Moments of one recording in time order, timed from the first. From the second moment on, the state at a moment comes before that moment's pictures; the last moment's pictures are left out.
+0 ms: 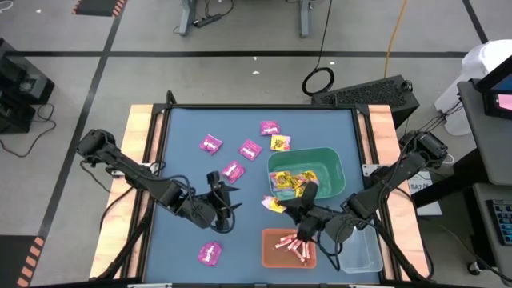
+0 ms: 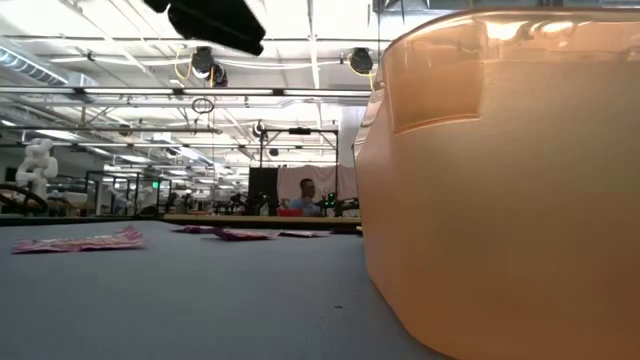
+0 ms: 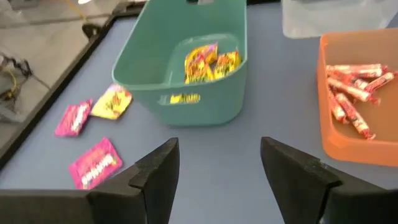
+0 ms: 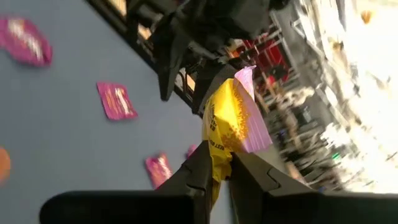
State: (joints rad) left arm -0.52 1.45 1.01 -0.30 -0.68 -0.32; right arm 0.67 1.47 0.95 0.20 0.97 -0.64
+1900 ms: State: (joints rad) left arm -0.56 1.45 0.85 -0.66 -0.70 -0.65; right arm 0.40 1.33 0.95 -0.77 0.68 0.61
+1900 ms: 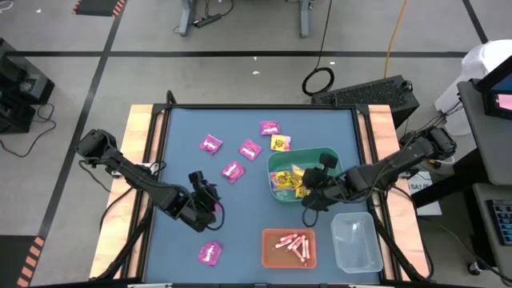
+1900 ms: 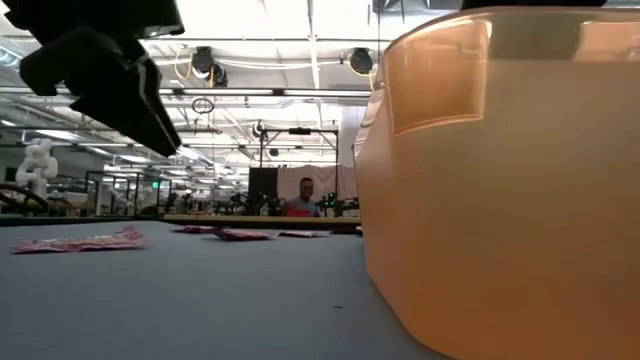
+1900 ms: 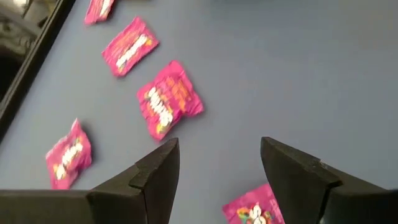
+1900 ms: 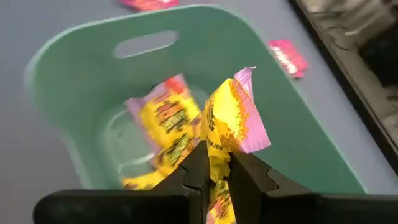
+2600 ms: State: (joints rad) left arm -0.49 1.42 0.73 -0.61 -0.29 -0.44; right arm 0.39 1.40 0.95 -0.77 0.68 0.68
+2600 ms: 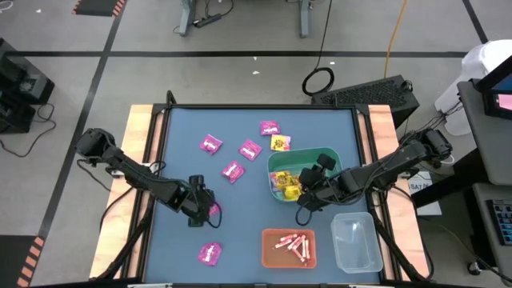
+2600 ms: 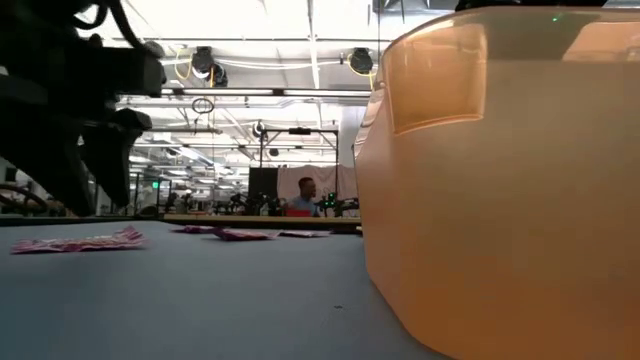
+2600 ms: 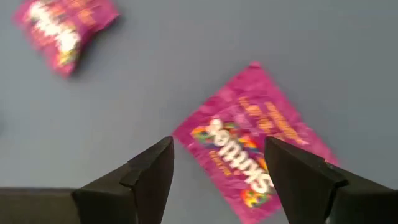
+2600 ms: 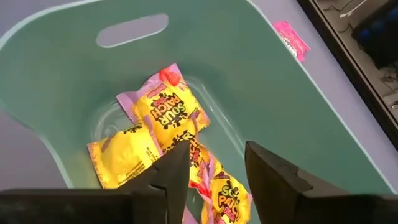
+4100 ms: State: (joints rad) left arm -0.18 1.42 0.64 -0.43 0.15 -0.17; right arm 0.43 1.40 0.95 -0.74 0.71 0.67
